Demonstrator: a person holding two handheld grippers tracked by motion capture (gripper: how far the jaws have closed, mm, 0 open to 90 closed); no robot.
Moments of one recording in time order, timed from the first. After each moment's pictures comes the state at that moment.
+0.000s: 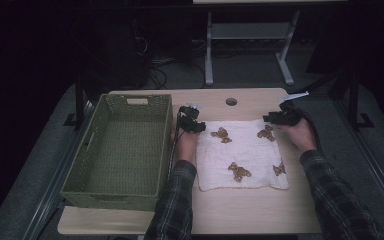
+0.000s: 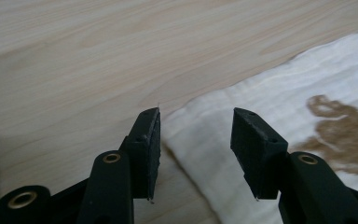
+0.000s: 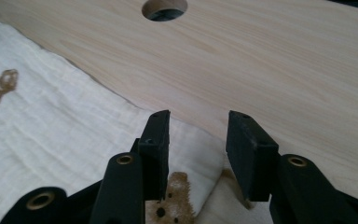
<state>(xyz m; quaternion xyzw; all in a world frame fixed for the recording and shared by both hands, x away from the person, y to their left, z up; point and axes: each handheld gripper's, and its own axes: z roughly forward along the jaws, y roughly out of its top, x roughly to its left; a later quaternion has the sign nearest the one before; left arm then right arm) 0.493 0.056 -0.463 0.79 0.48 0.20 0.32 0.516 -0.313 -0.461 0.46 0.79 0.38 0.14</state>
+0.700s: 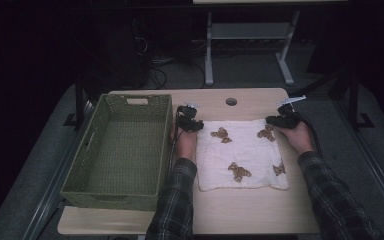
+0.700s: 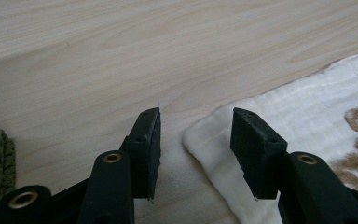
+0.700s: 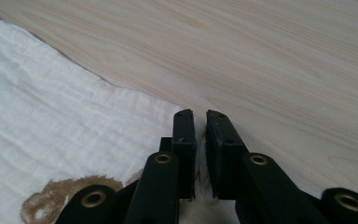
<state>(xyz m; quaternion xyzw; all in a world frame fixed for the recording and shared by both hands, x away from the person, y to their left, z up) 0.502 0.062 -0.470 0.78 0.50 0.21 0.32 0.514 -0.312 -0.476 0.47 0.80 0.35 0.16</state>
